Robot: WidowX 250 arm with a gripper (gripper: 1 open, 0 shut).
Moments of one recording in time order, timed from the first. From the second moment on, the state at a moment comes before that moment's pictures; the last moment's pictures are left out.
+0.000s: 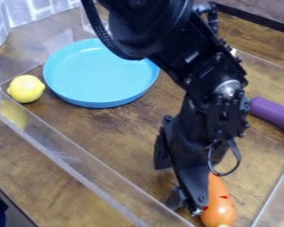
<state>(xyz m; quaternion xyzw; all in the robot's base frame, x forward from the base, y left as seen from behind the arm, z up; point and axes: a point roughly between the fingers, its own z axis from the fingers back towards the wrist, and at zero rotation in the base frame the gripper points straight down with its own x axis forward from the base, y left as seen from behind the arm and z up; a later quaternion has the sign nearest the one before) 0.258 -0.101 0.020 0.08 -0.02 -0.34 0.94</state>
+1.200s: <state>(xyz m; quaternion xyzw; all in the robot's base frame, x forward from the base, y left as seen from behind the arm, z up) 0.273 -0.146 0.020 0.08 -0.05 -0.35 0.93</state>
